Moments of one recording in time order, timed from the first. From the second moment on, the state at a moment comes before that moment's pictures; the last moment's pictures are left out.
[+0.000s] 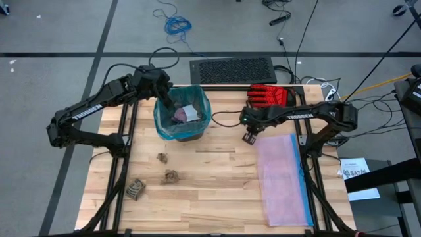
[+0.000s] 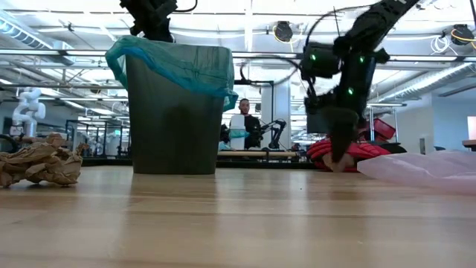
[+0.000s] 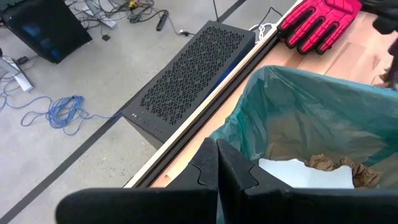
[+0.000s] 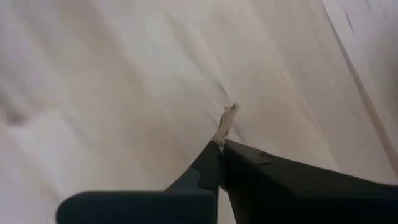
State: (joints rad) left arm 0.53 1.13 1.24 -0.75 -0.24 0.03; right arm -0.30 1.54 0.86 -0.60 0.10 0.23
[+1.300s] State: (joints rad) left arm 0.53 1.13 1.24 -0.82 -0.24 0.03; right arm -0.17 1.76 1.64 -0.27 0.05 -0.12
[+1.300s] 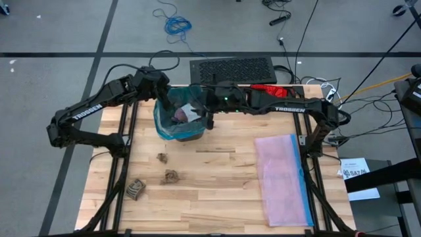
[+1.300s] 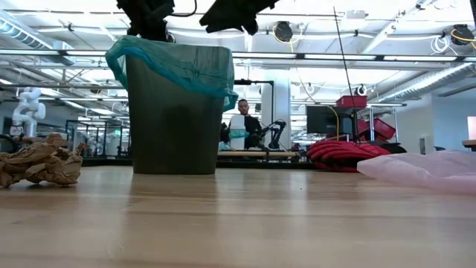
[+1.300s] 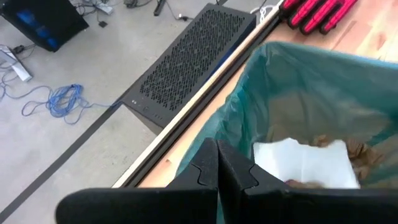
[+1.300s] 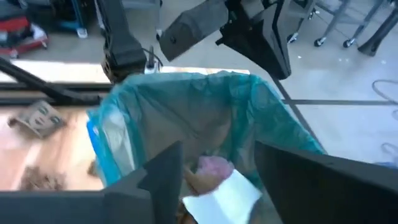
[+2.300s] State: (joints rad) left arm -0.31 1.21 1.24 -1.17 -0.24 -0.51; right arm -0.19 1.29 0.95 -0.40 0.12 -0.01
